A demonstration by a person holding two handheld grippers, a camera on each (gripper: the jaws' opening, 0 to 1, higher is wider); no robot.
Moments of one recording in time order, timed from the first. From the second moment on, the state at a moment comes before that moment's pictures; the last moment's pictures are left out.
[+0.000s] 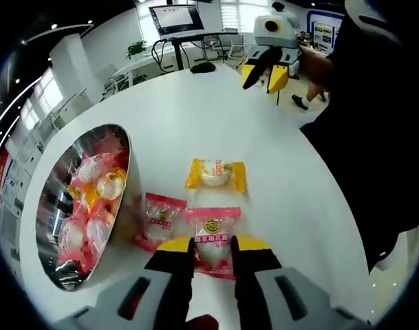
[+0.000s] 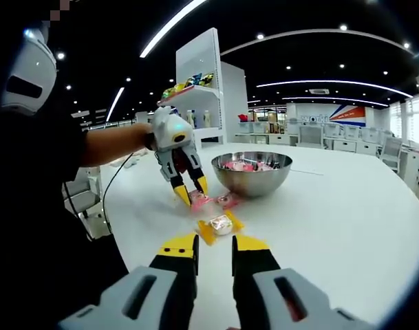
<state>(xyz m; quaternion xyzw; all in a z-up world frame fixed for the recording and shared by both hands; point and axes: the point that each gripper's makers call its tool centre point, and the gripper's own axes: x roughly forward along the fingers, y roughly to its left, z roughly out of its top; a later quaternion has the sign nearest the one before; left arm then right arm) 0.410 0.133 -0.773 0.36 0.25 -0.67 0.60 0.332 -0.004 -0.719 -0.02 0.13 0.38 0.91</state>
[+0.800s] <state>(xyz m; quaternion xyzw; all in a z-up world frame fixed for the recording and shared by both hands) 0.445 0.106 -0.691 0.22 0.18 -0.62 0.73 0.329 0.000 -0.724 -0.03 0.15 0.39 0.91</state>
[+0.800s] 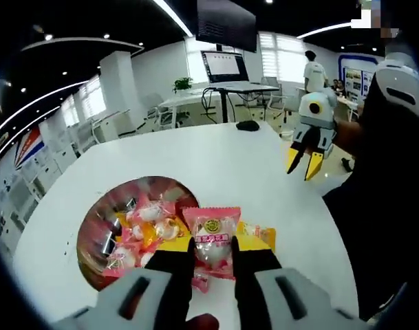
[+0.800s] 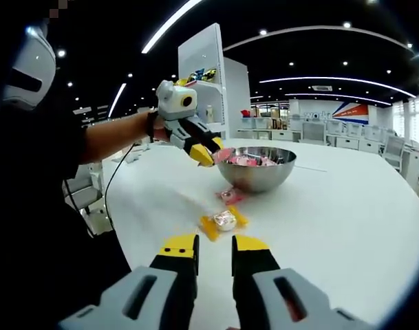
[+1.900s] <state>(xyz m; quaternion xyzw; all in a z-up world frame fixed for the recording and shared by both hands) 0.536 0.123 -0.680 0.13 0.20 -0.43 0.87 0.331 0.003 -0.738 -0.02 0.16 0.39 0.91</state>
